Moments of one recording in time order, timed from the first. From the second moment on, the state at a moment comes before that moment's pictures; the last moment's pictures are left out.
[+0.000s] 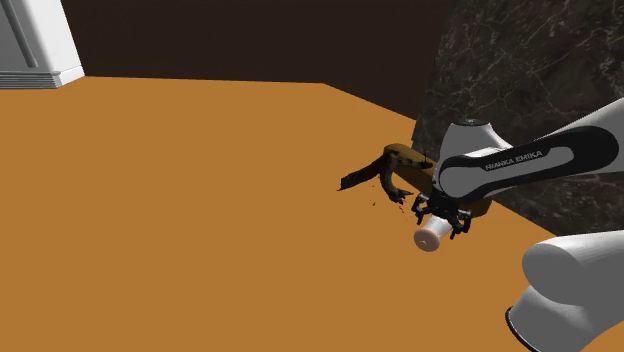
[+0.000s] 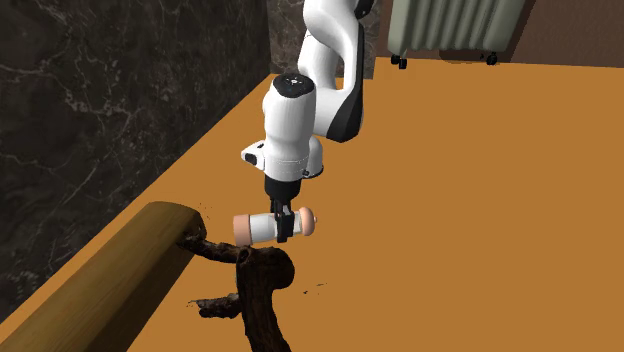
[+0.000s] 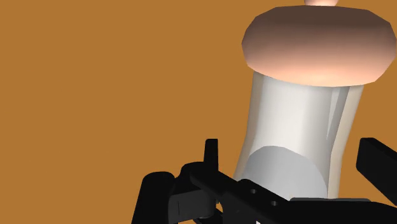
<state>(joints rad) -0.49 -0.71 0.37 -3.00 0.12 2.33 1.09</state>
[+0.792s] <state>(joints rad) -0.49 -0.73 0.37 -2.99 0.12 2.31 1.09</state>
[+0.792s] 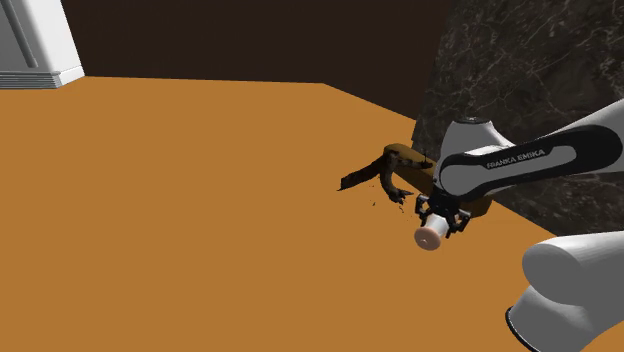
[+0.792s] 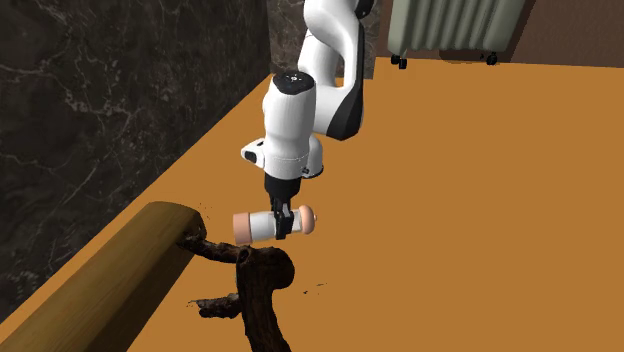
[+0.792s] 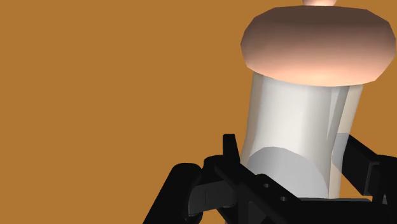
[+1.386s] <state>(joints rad) -0.48 -0.82 0.33 -2.91 0.11 2.14 1.07</state>
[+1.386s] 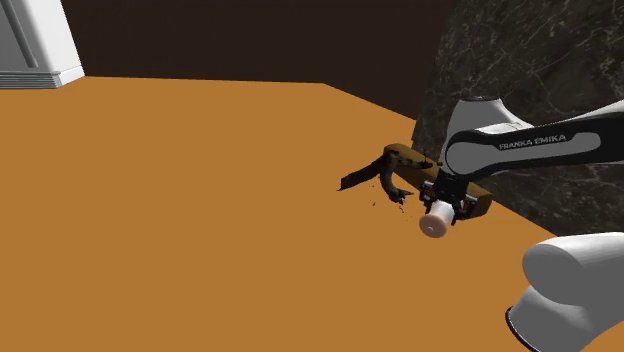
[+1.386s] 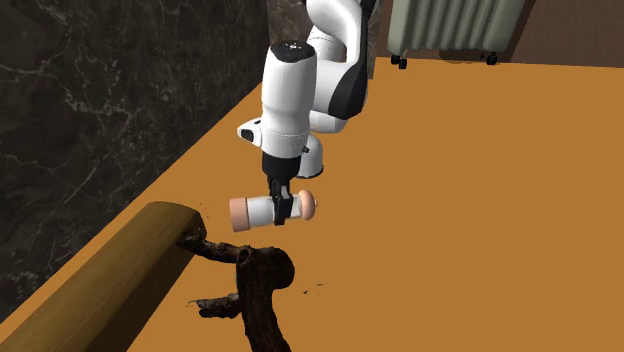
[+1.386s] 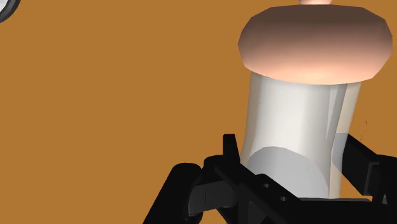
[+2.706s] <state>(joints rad) -0.50 -0.91 0.27 -2.69 0.07 1.83 1.03</state>
